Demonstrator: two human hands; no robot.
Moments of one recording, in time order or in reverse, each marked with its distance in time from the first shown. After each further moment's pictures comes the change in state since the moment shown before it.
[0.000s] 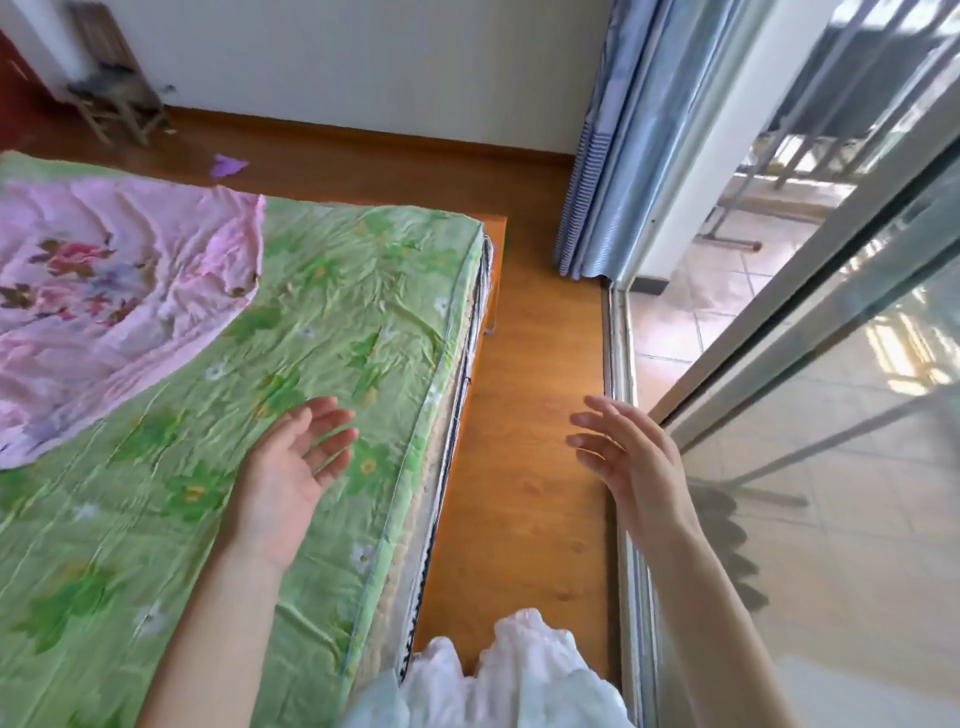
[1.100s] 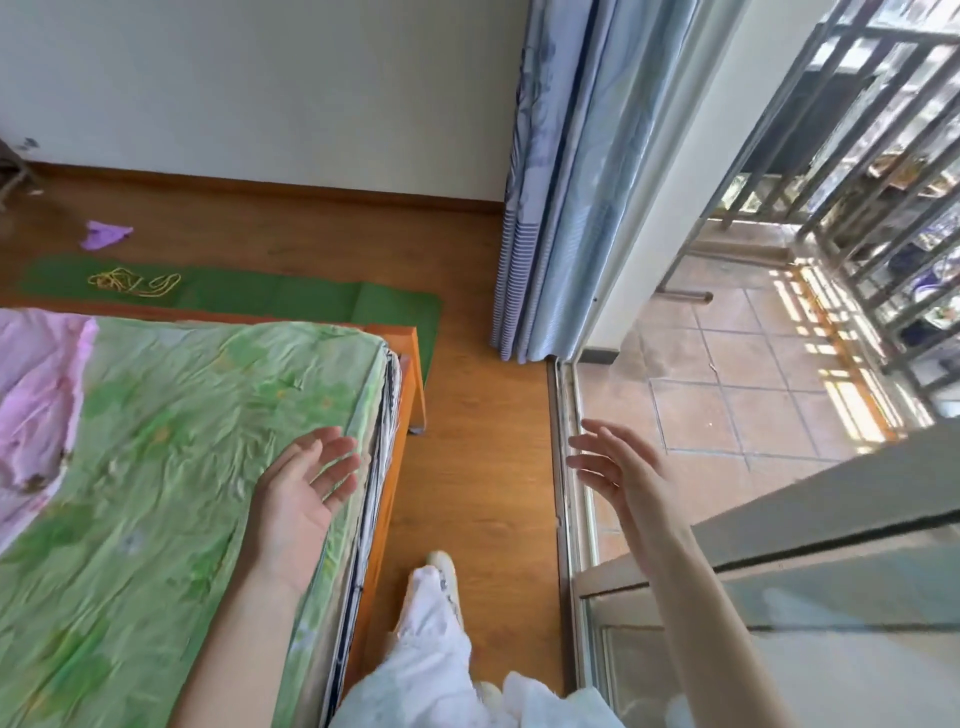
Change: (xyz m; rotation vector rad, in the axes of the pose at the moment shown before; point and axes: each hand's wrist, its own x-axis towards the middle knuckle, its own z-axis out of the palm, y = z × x) left_hand 0.357 -0.005 0.280 0.025 -0.006 -0.030; right_hand 0.399 -0.150 -0.079 -0.106 0.093 -0.043
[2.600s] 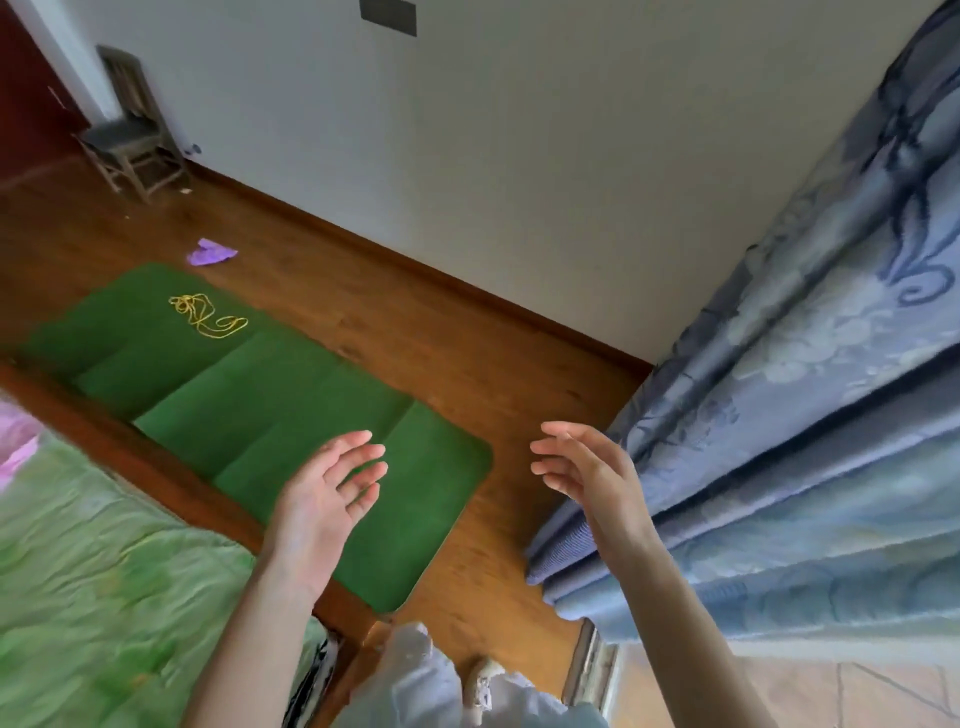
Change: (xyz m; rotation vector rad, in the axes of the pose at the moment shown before) left_hand 0.540 0.152 0.258 -0.235 0.324 0.035; right_hand 0.659 -0.204 0.209 -0.265 -0.455 0.086
